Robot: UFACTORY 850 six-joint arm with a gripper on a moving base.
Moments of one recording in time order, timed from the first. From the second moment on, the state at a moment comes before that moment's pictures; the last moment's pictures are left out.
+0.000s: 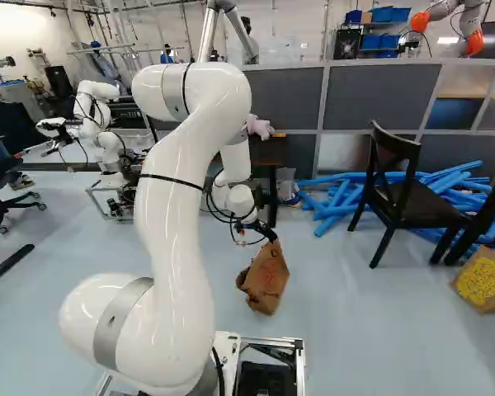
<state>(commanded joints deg) -7.5 -47.1 -52.7 10.5 12.6 0.0</state>
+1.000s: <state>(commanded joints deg) -7.4 -60.9 -66.6 18.9 3.4 0.0</state>
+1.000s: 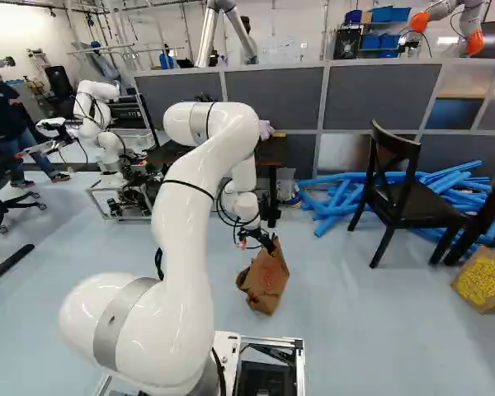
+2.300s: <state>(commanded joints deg) -6.5 -77.7 -85.6 25.3 -3.0 0.0</state>
